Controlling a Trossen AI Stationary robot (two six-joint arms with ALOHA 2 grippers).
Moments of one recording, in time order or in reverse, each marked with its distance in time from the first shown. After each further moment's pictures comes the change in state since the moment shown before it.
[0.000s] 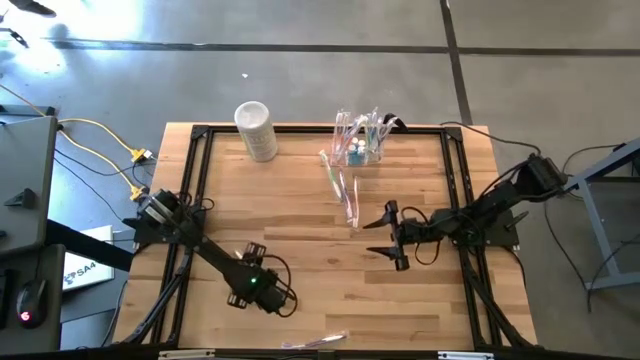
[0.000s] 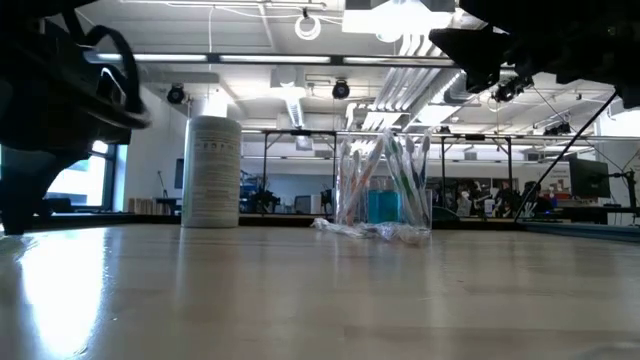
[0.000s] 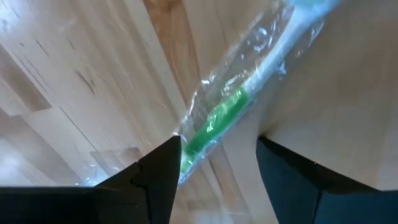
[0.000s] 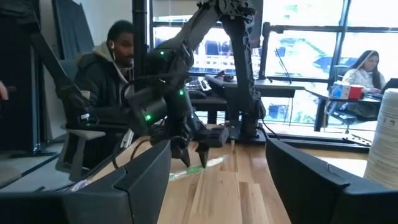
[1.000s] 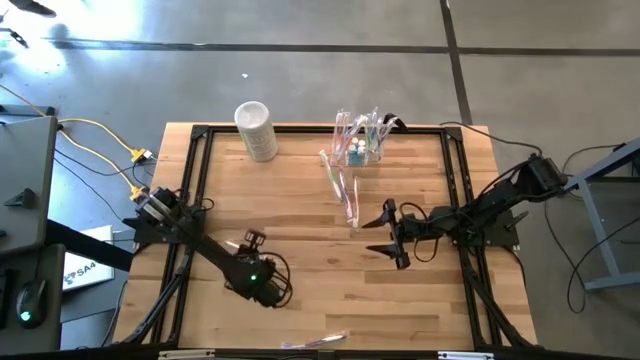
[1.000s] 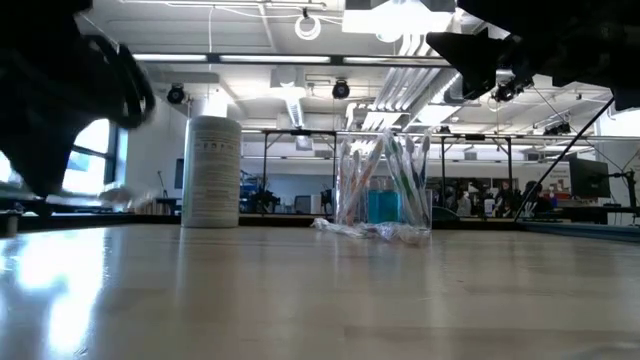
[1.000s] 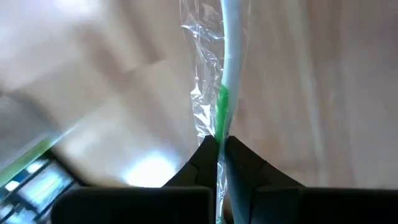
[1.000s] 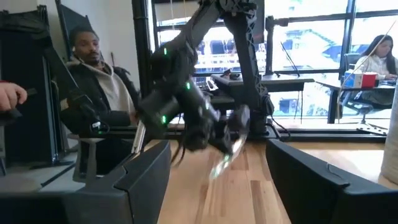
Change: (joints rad) left arm 0.014 -0.035 0.021 -0.202 -0.230 0.021; right arm -0.037 0.000 0.000 -0.001 -0.054 0.092
